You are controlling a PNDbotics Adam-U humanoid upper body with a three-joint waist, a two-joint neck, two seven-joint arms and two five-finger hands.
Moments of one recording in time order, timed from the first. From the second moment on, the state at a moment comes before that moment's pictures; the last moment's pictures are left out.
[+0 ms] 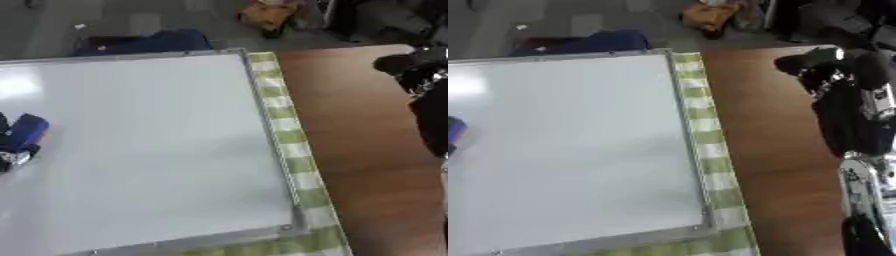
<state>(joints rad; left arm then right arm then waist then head) -1.11 0.47 0.14 -0.61 -1.22 -0.53 -0.22 -0.34 -0.35 -0.36 -1.99 -0.36 -0.16 0.31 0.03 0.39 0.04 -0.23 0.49</state>
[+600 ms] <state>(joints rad) -1.10 0.48 0.15 -0.61 -1.19 -0.51 -0.23 -0.34 -0.35 -0.36 -1.99 -0.36 -0.16 0.31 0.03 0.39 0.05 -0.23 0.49</state>
